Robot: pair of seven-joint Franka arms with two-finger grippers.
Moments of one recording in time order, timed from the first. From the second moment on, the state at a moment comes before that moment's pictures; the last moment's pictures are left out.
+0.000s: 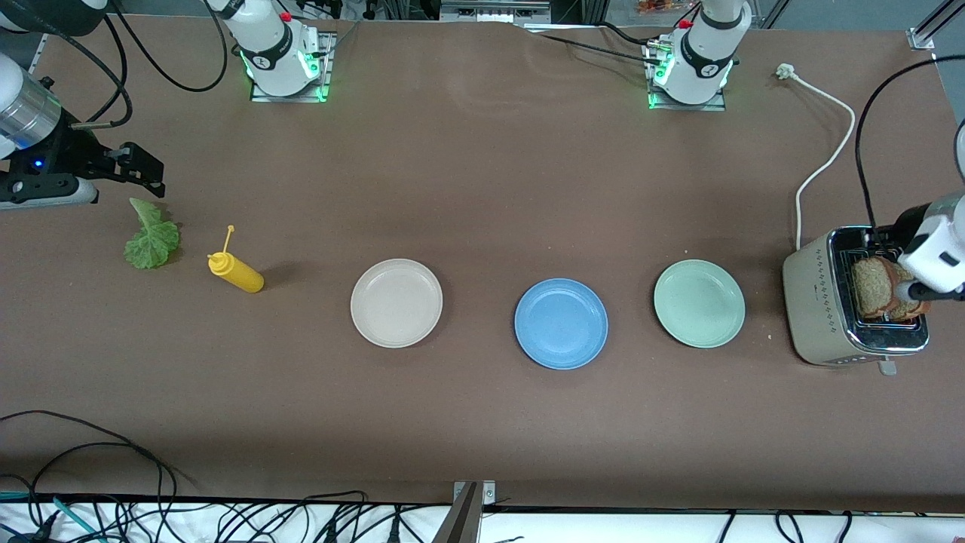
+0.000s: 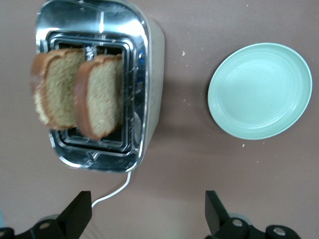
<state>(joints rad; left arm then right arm) 0.28 0.26 -0.17 -1.58 0.18 1.58 0.00 0.05 -0.04 0.00 -1.75 -0.04 1.73 -0.07</state>
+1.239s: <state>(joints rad) 0.44 0.21 -0.17 -1.84 0.18 1.96 0.23 0.05 -0.04 0.00 -1.75 -0.04 1.73 -0.07</state>
